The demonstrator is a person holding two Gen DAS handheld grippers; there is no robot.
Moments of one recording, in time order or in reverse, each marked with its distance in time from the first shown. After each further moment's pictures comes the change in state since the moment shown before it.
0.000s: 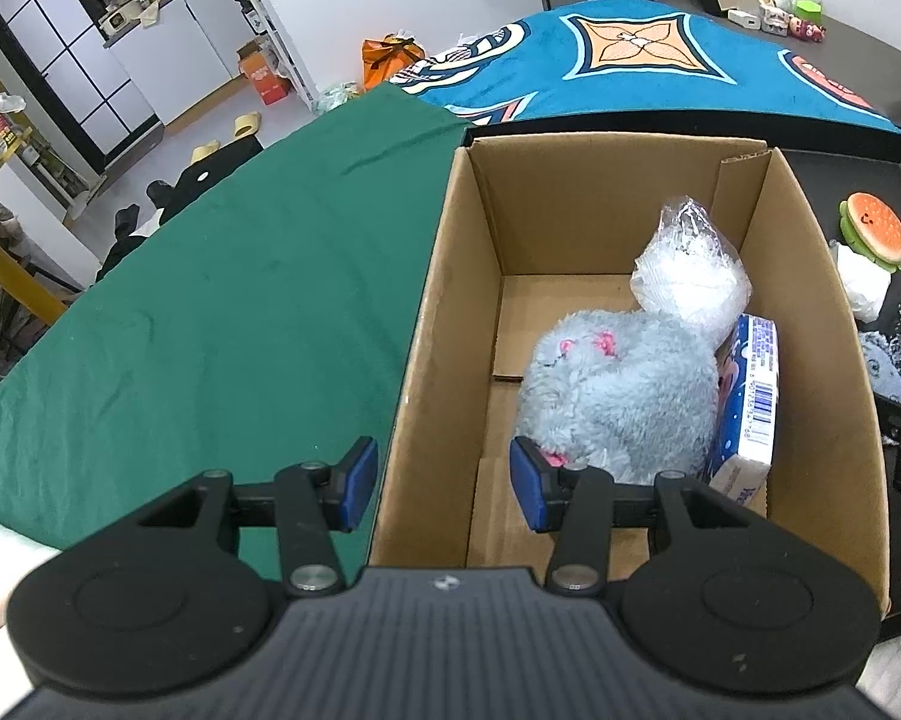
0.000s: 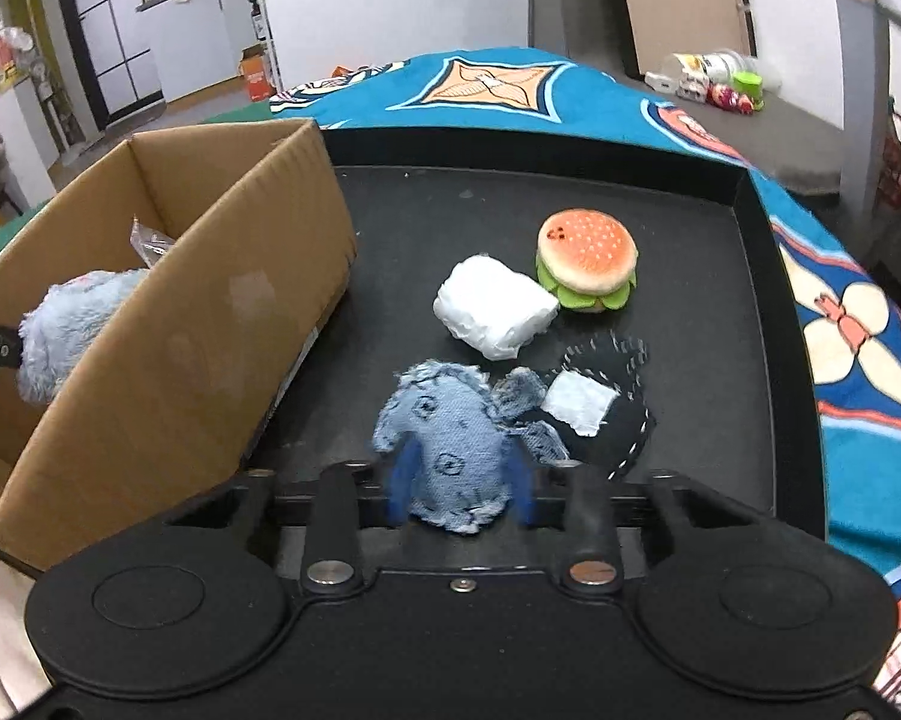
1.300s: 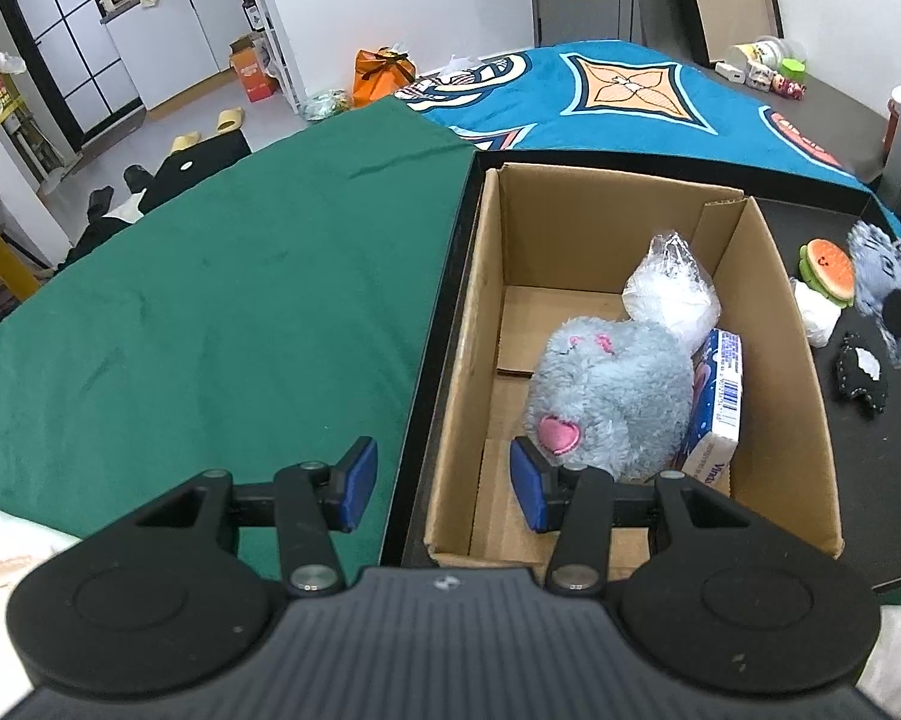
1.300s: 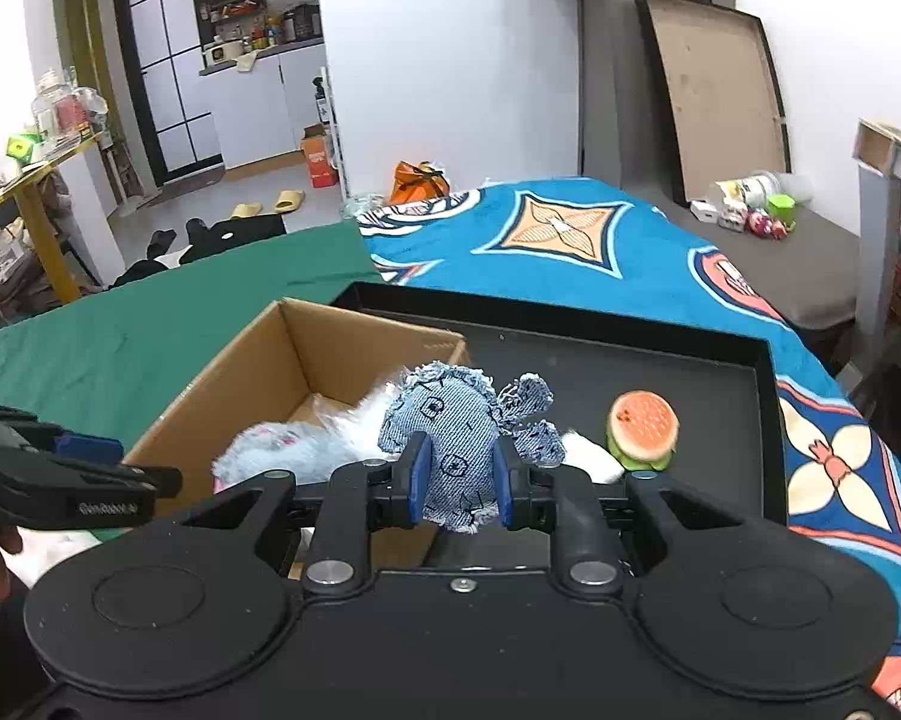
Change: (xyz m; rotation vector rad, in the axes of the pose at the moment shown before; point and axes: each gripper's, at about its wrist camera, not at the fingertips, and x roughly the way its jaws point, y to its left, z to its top) left arm -0.021 0.038 -0.014 -0.084 -0.041 -0.122; right arm -0.085 0.039 0.057 -0.046 -0.156 0.082
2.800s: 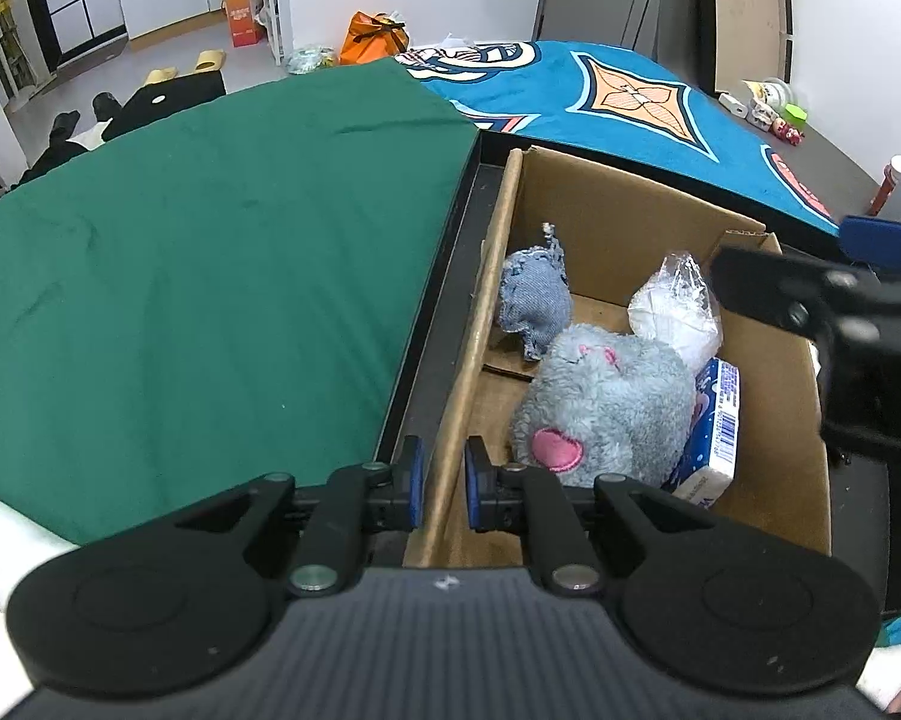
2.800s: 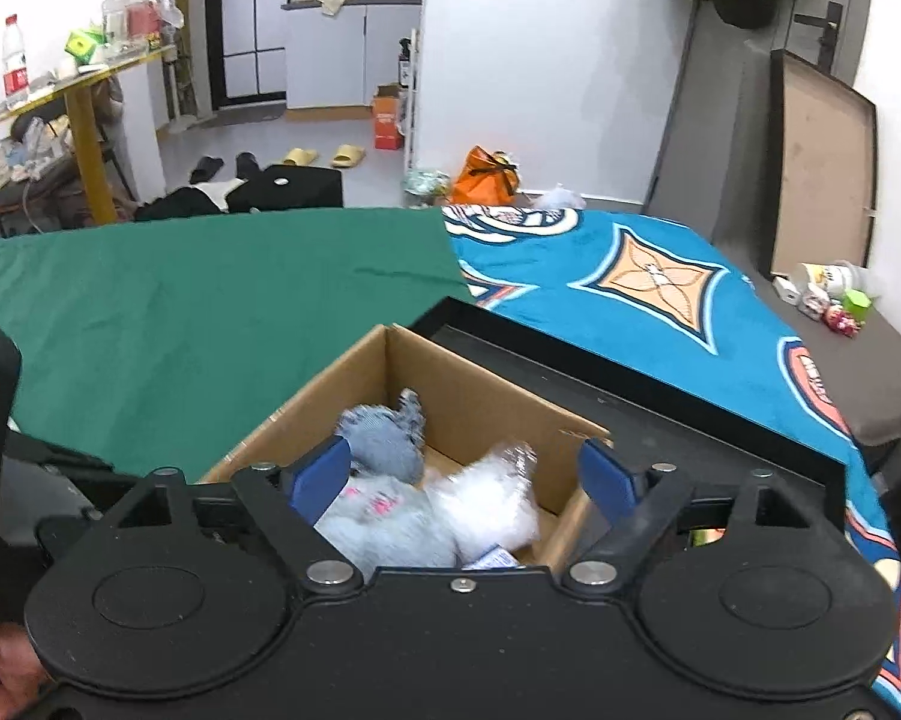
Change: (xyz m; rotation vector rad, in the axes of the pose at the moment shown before) left arm 0.025 0.028 -0.002 -0.136 0.040 -0.143; right arm 0.036 0.082 0.039 -0.227 0.046 0.017
